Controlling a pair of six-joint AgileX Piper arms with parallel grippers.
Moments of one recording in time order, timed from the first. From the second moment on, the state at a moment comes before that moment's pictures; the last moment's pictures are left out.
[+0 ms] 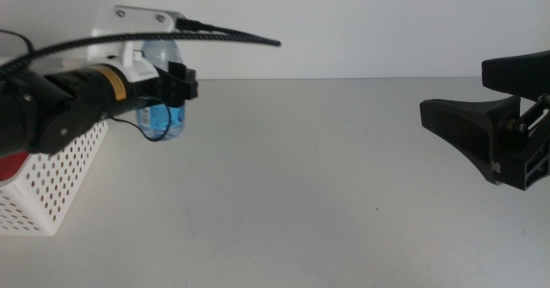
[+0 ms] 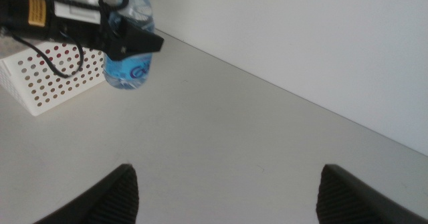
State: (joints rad) left arm -0.26 1.53 -0.92 0.37 -0.13 -0.42; right arm 0.55 0.84 -0.87 0.16 0.43 -0.20
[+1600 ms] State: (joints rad) left arm 0.28 1.86 -1.49 -0.10 0.84 0.39; right arm 0.55 0.84 -0.87 0.16 0.43 -0.20
